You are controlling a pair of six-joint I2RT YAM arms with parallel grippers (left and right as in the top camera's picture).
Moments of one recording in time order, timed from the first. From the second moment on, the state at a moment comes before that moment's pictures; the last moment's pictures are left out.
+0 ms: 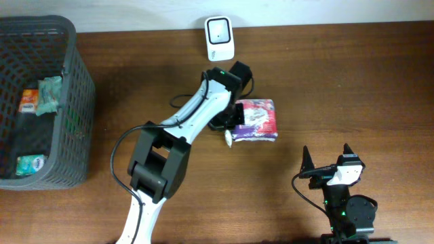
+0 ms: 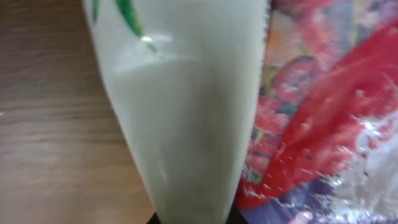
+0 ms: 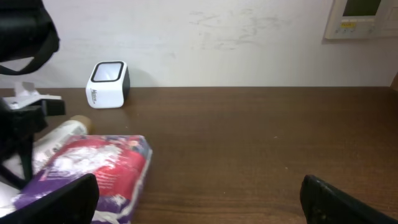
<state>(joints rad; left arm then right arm) -0.60 2.29 1.93 -1.18 0.09 -0.60 0.00 0.02 0.01 -0.08 -0.02 0.02</state>
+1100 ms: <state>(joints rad) -0.11 2.04 2.75 -1.58 0.14 -0.28 0.00 0.02 0.01 -0.08 -0.02 0.02</state>
